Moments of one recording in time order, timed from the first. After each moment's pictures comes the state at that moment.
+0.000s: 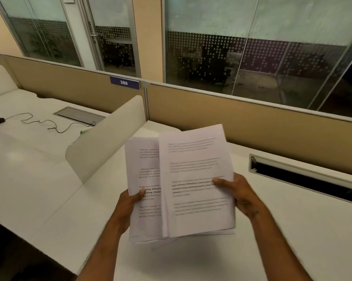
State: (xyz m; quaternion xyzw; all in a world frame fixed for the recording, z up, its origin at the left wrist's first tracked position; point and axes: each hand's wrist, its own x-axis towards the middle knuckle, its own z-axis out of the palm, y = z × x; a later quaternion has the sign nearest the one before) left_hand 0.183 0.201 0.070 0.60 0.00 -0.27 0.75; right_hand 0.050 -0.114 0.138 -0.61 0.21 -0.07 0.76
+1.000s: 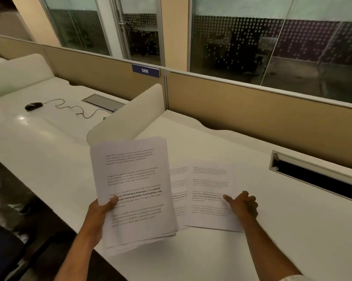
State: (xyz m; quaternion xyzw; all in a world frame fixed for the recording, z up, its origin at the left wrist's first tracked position) left_hand 0.142 0.305 0.053 0.63 0.10 -0.14 0.76; right_hand 0.066 -0.122 0.022 -0.82 0.48 0.07 0.31
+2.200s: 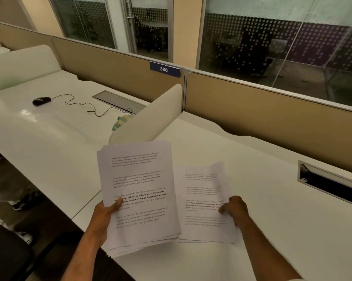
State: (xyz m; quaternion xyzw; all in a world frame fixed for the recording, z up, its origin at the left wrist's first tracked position) left_hand 0.213 0.382 0.027 0.62 0.12 -0.16 0.76; right_hand 0.155 -0.036 -0.003 -0.79 0.44 0.15 0.40
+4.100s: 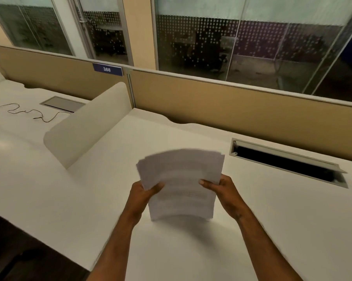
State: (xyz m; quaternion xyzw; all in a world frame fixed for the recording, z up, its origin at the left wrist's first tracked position) left_hand 0.084 0.103 0.088 0.66 -0.11 -0.21 0.71; right_hand -0.025 -0.142 0.107 -0.68 0.15 -0.09 0.71
